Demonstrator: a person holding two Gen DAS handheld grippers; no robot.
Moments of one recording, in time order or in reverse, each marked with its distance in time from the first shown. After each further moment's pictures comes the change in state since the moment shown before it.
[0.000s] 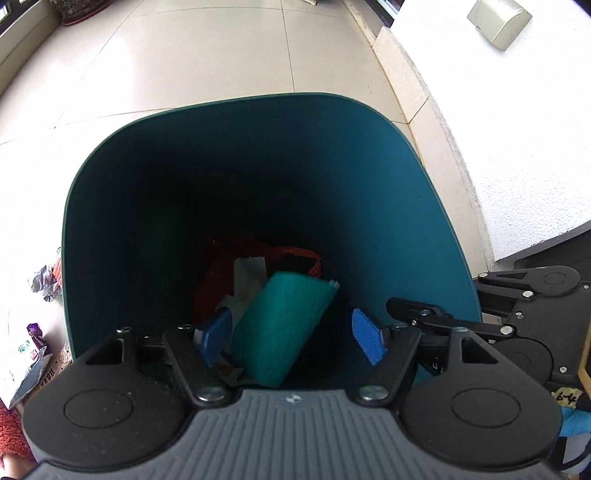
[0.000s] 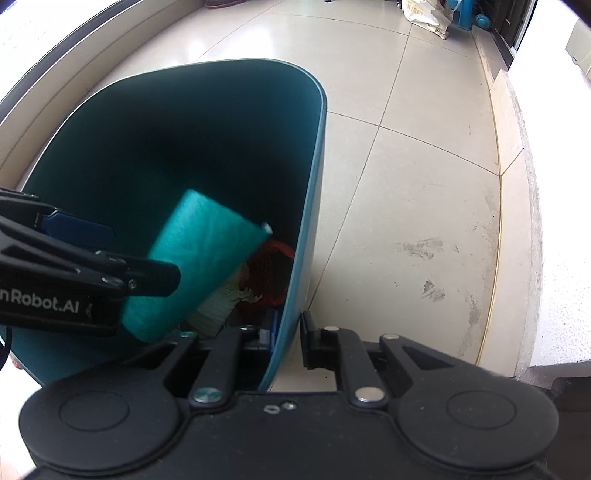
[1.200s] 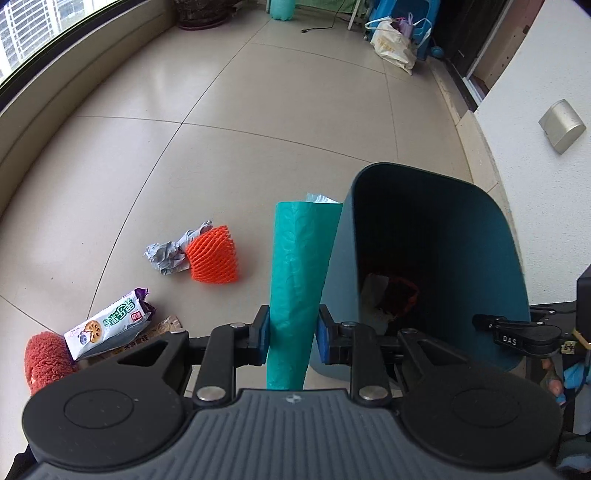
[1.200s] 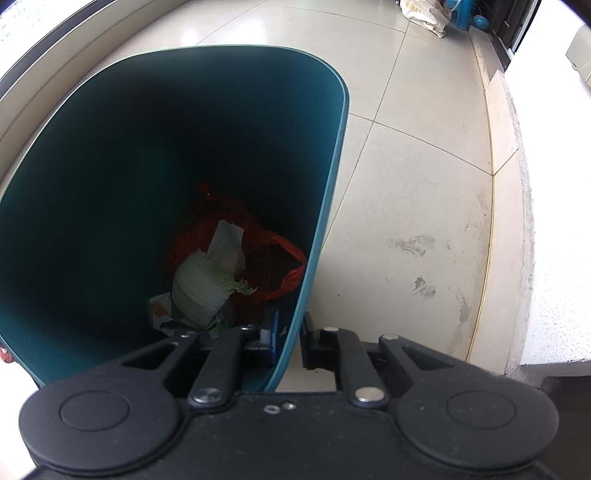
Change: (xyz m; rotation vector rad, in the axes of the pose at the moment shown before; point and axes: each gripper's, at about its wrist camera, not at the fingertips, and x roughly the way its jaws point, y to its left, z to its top) left arm -0.127 0.121 -0.046 -0.214 -0.158 0.108; right arm 0.009 0.014 0.005 -0.015 0.032 -0.052
